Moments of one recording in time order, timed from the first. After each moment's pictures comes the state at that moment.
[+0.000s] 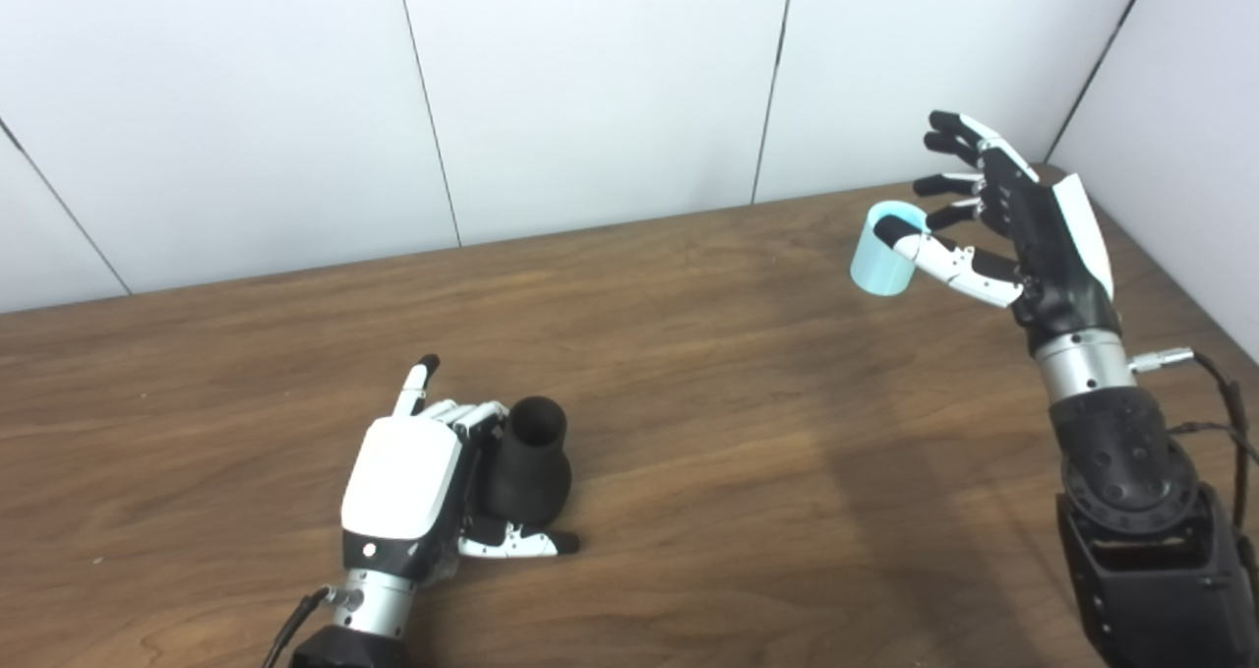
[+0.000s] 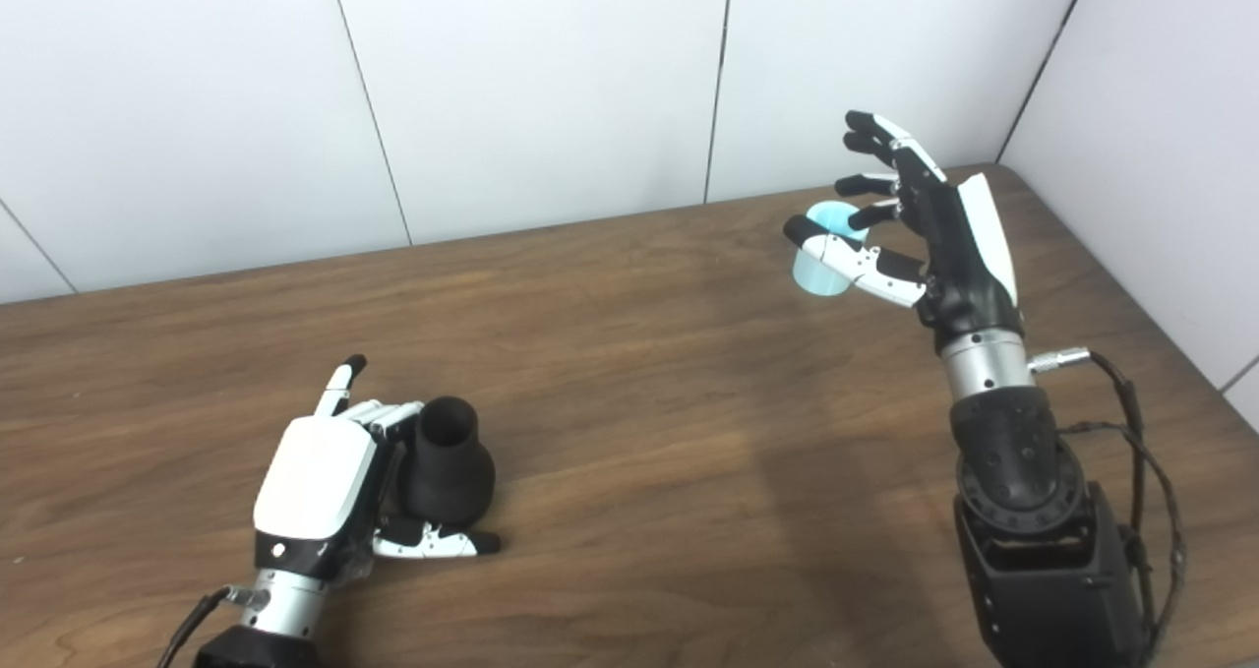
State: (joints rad) left arm -0.16 0.24 -0.50 0.05 1.08 -0.01 0.29; right arm -0.10 -0.35 -0.25 -0.47 -0.26 0.31 -0.01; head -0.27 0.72
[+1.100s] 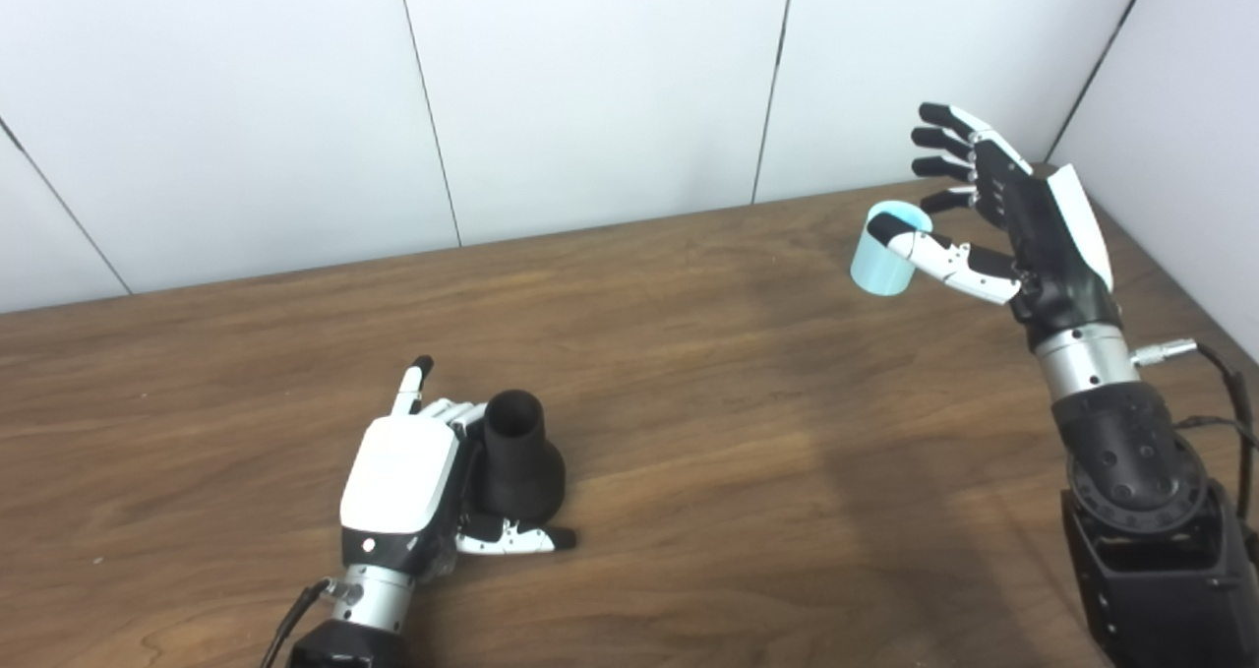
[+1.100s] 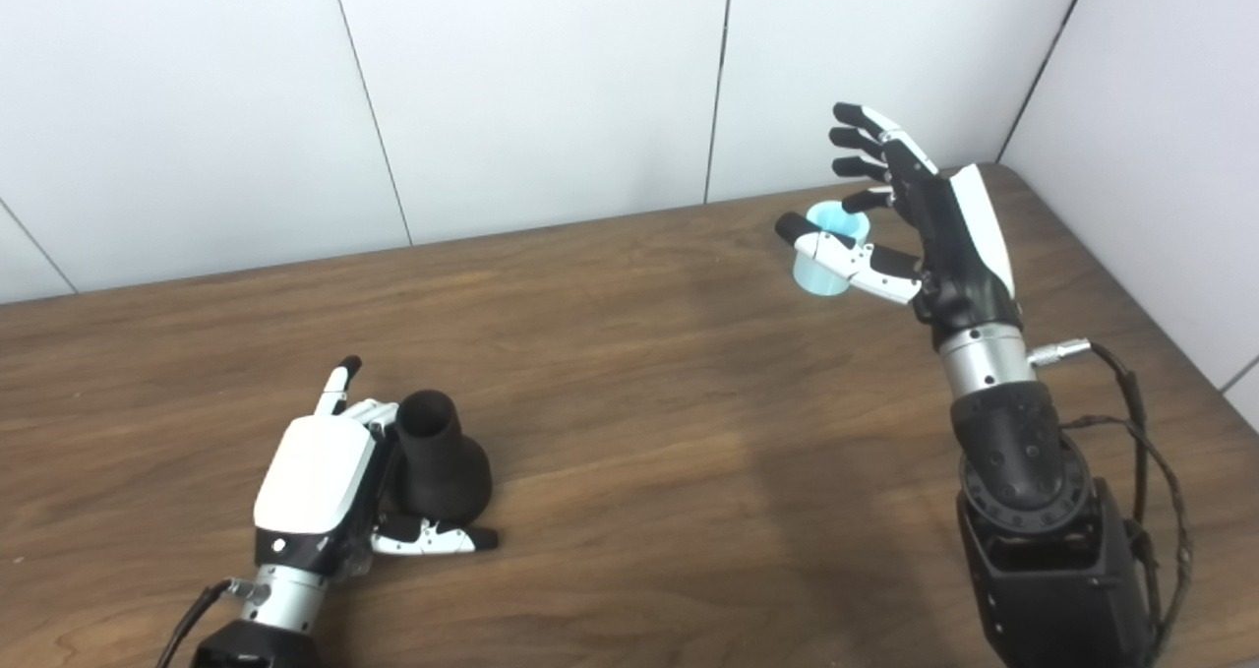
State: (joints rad) left arm -0.17 0.24 -0.50 0.05 1.06 0.03 0.25; right arm -0.11 -0.36 -0.24 -0.51 -0.27 0.33 0.03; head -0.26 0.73
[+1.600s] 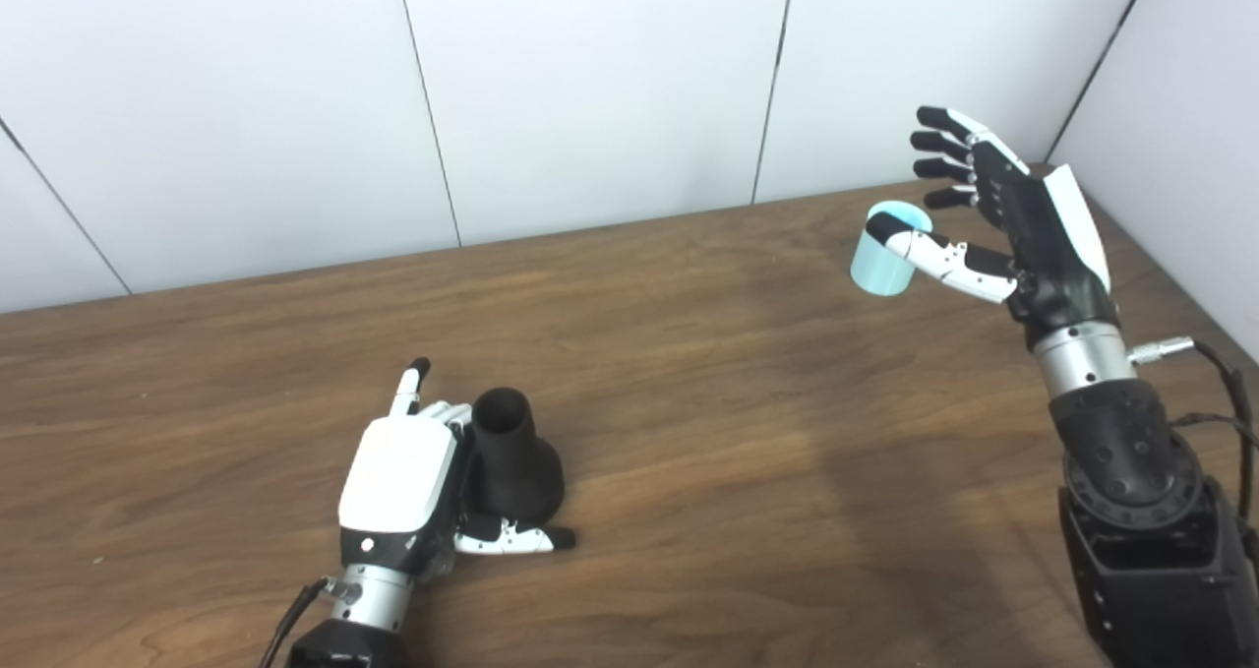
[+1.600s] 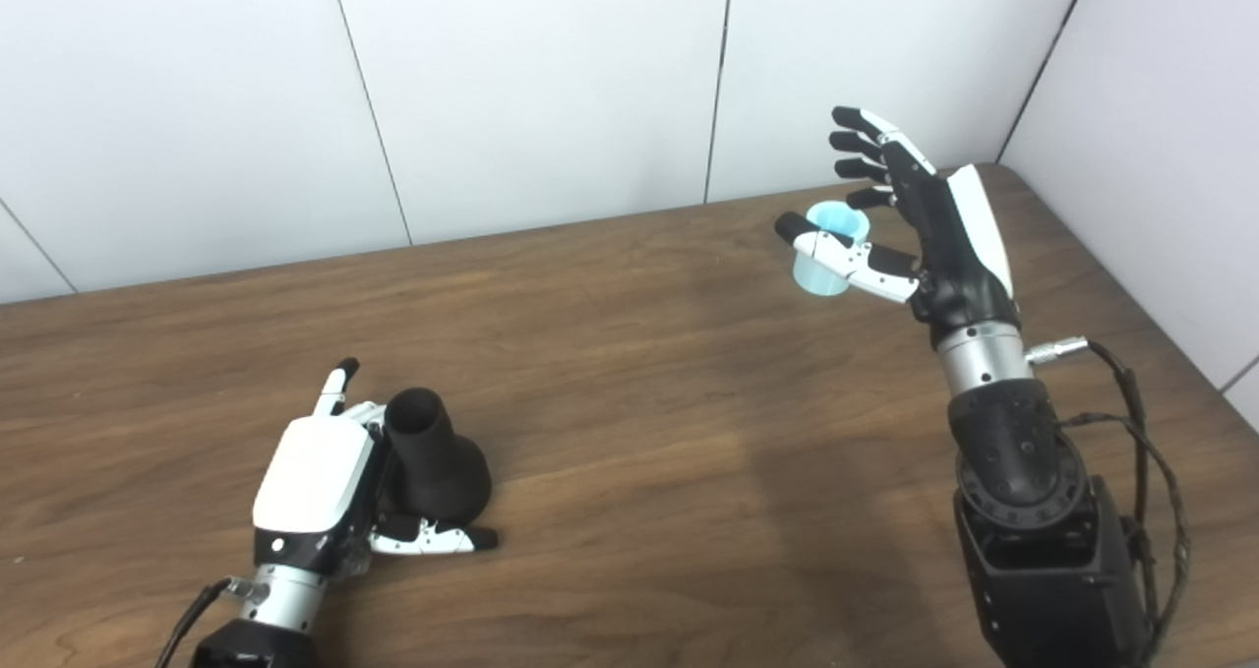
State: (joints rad) left arm -0.17 0.24 -0.50 0.05 1.06 0.03 0.24; right arm -0.11 -0.36 -0.23 -0.51 -0.30 0.36 0.04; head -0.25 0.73
